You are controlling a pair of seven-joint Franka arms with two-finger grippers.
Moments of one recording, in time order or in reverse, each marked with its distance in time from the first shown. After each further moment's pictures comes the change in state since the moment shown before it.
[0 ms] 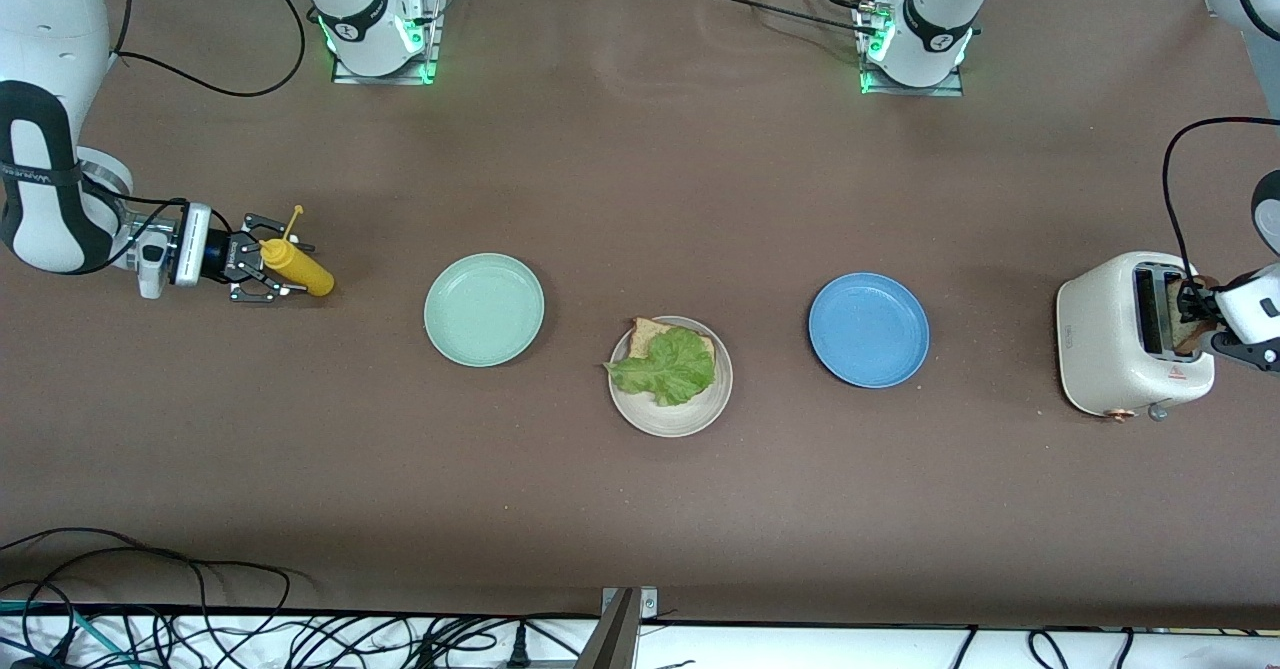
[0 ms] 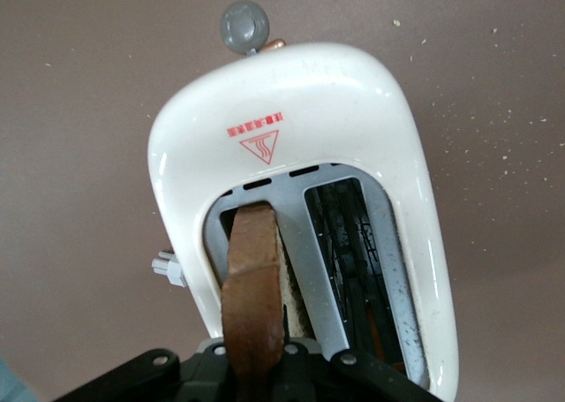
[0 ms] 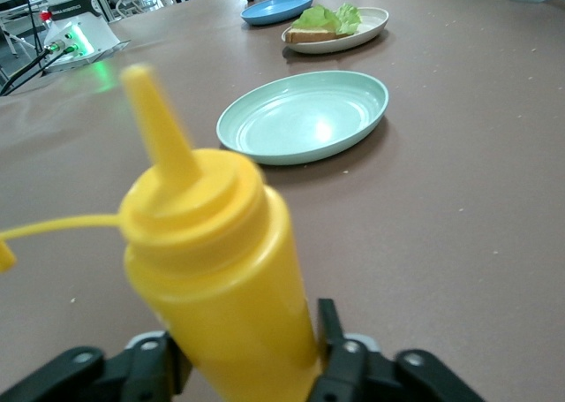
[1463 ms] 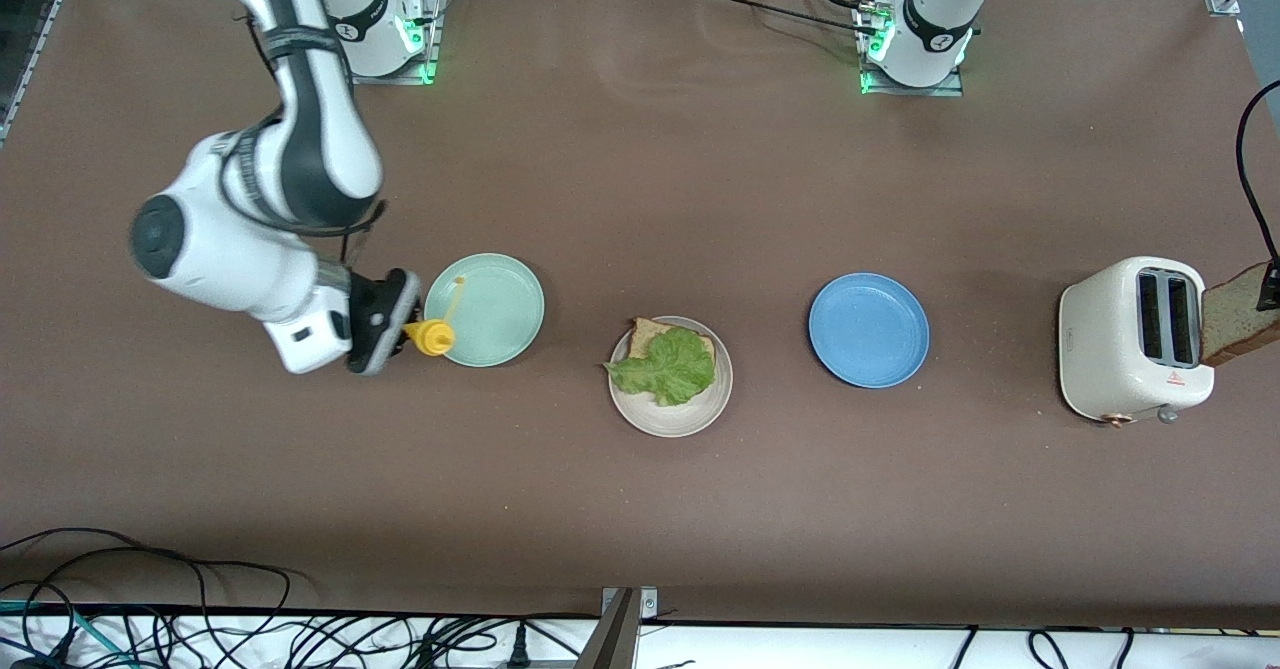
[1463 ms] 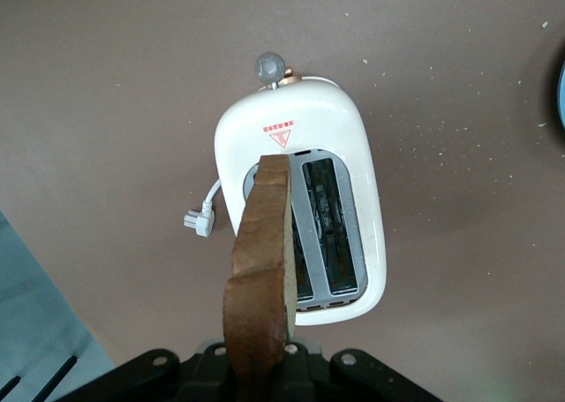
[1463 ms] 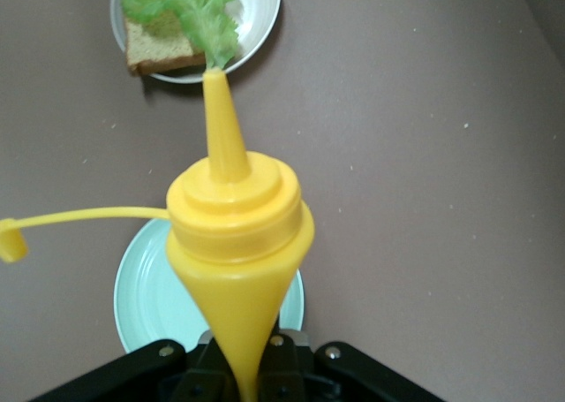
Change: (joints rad) left arm 0.016 0.011 0.011 0.350 0.000 -0.362 0.000; right arm 0.740 -0.147 -0.018 0.396 -0.626 0.438 1.433
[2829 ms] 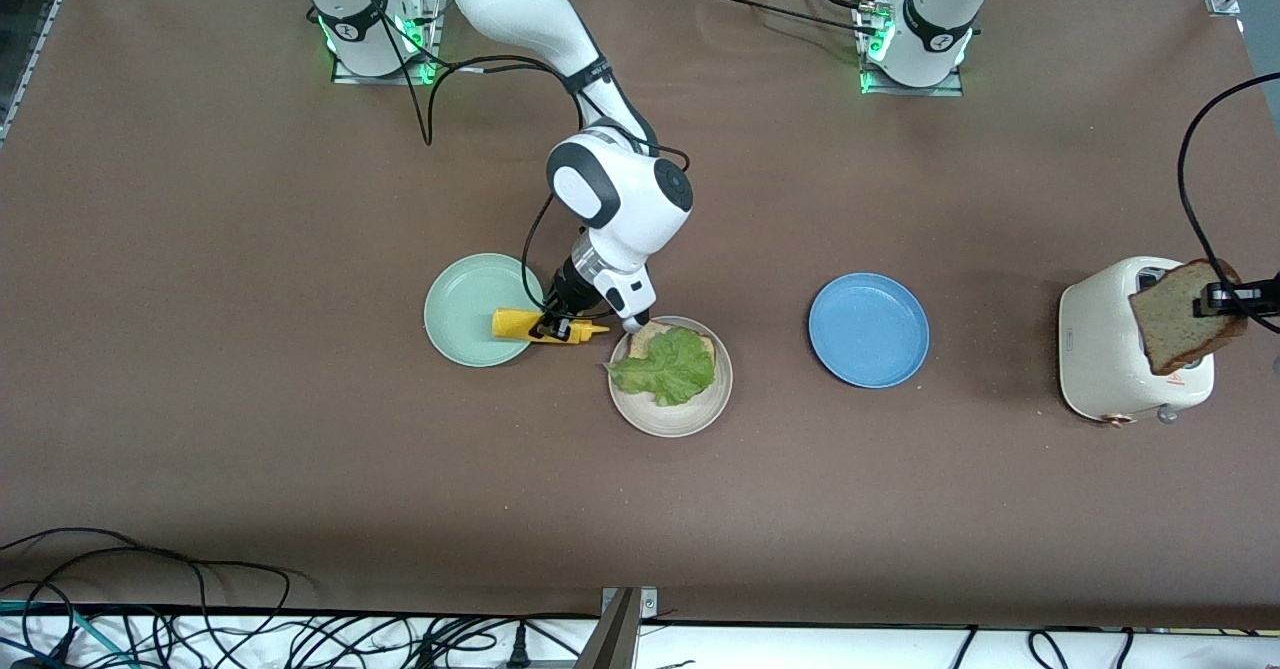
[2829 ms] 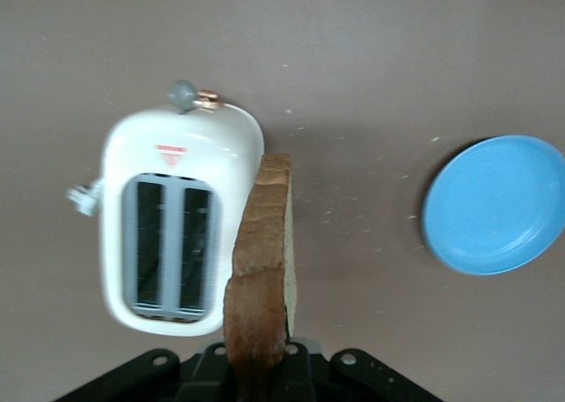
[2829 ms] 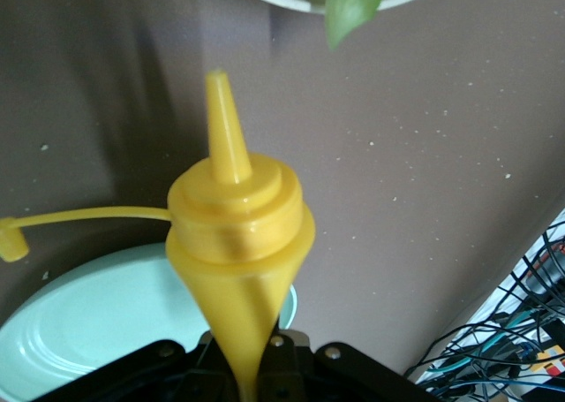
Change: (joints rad) left arm -0.038 0.002 -0.057 0.074 -0.177 -0.164 -0.492; right arm 0.383 0.459 0.004 0.293 -0.817 -0.097 0.522
